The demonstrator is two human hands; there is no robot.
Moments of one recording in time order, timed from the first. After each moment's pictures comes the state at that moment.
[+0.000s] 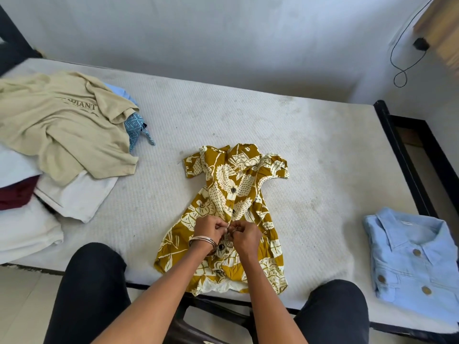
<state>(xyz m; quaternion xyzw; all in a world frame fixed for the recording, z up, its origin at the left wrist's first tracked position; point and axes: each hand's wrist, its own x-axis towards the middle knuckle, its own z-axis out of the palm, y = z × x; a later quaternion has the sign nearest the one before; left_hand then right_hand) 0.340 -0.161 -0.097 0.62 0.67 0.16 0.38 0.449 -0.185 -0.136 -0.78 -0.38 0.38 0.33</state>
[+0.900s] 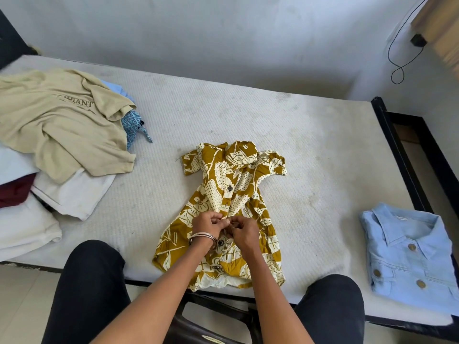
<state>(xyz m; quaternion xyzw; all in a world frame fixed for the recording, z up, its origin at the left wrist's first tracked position) 0.346 -0.165 -0.104 0.50 0.71 0.25 0.42 0.461 -0.186 -0.132 -0.70 -0.36 0.49 0.36</state>
